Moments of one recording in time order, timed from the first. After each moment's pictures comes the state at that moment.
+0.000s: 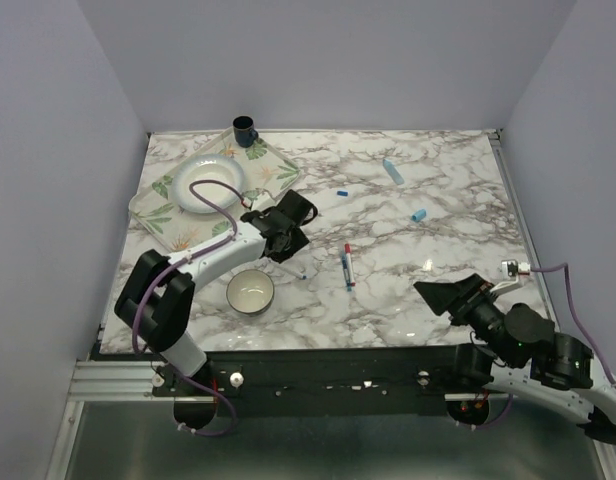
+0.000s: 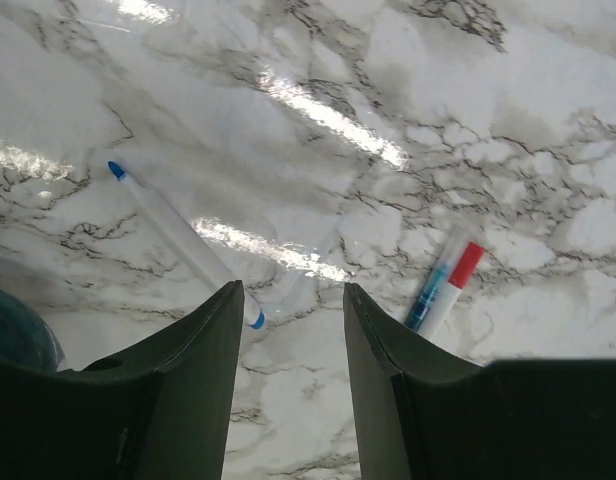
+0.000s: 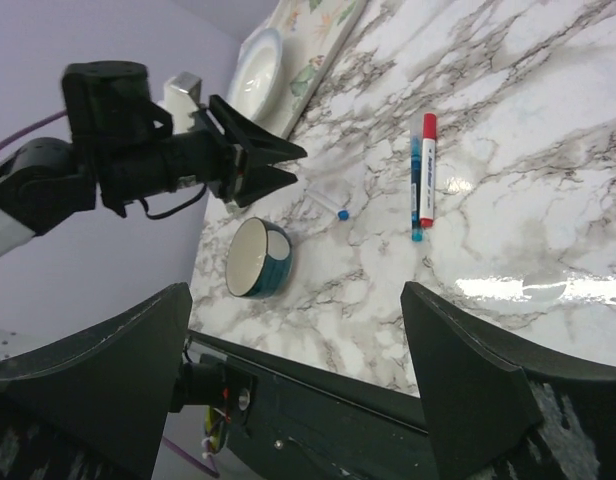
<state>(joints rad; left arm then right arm) -0.68 1.58 1.11 -0.57 -0.28 -1.23 1.18 0.05 0.58 -0.77 0.68 1.05</state>
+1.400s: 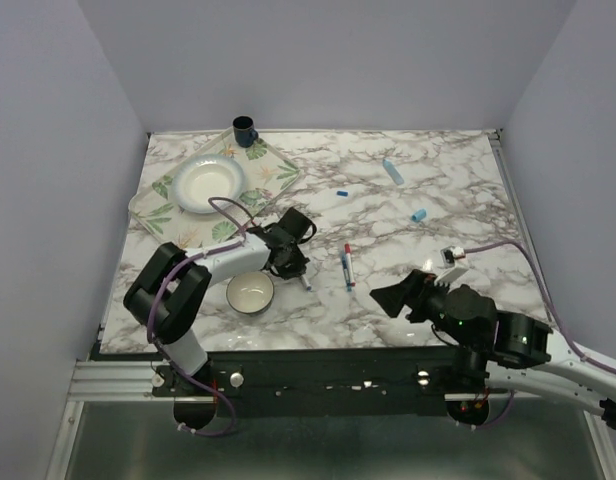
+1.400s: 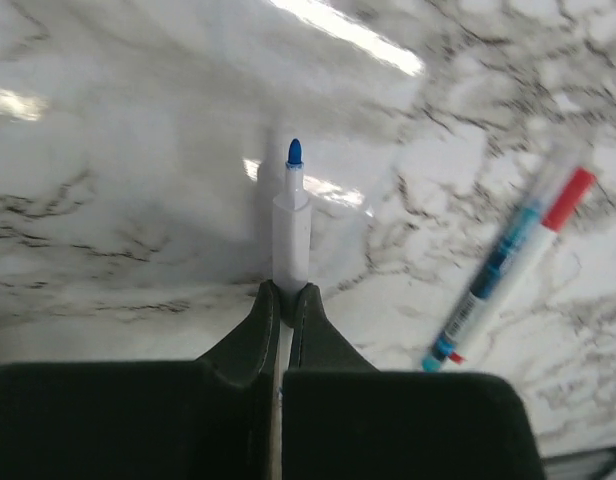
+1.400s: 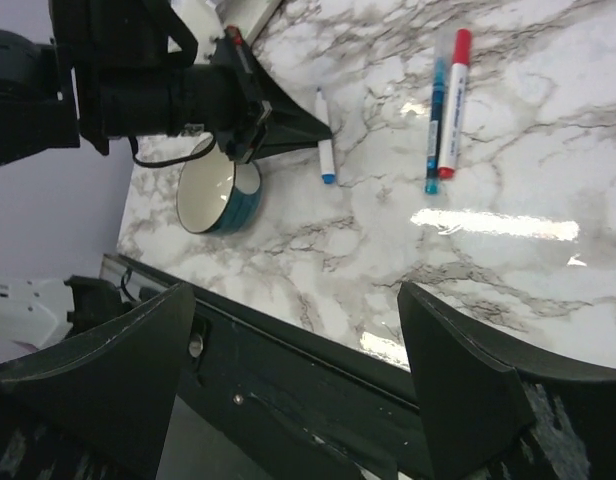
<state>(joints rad) -0.67 1.68 0.99 -0.47 -0.14 -1.21 1.18 0.39 0.57 -0.57 0.53 0.99</state>
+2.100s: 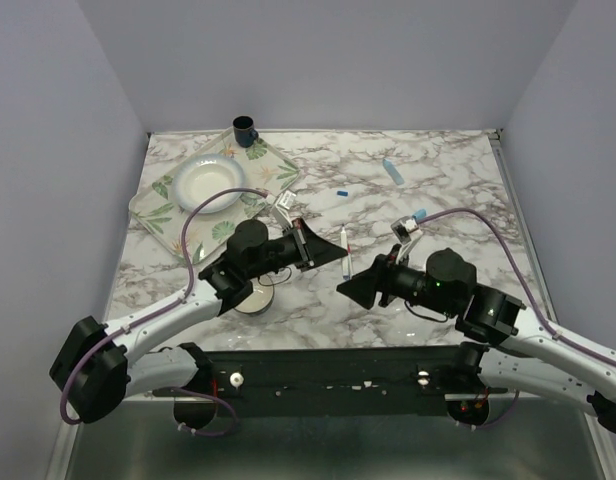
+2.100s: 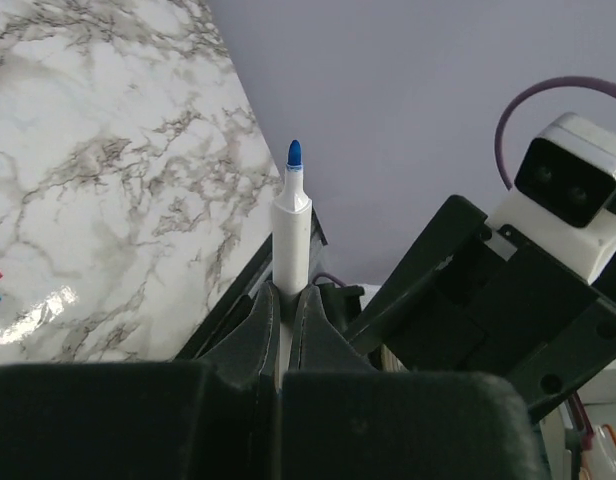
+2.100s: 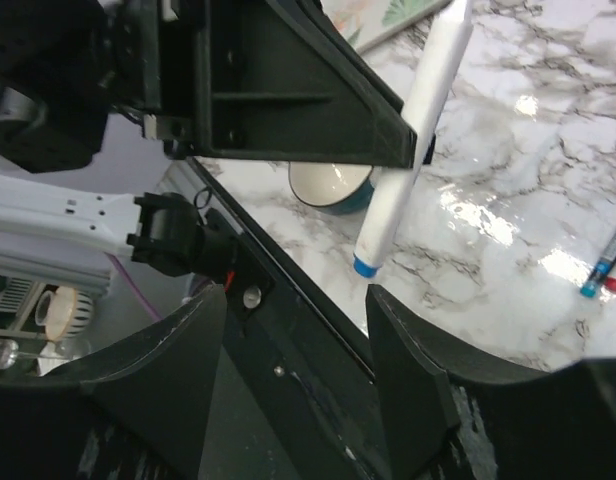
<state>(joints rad) -0.76 1.12 0.66 0.37 0.36 -1.09 1.01 0.74 0.70 -0.22 0.00 0.66</state>
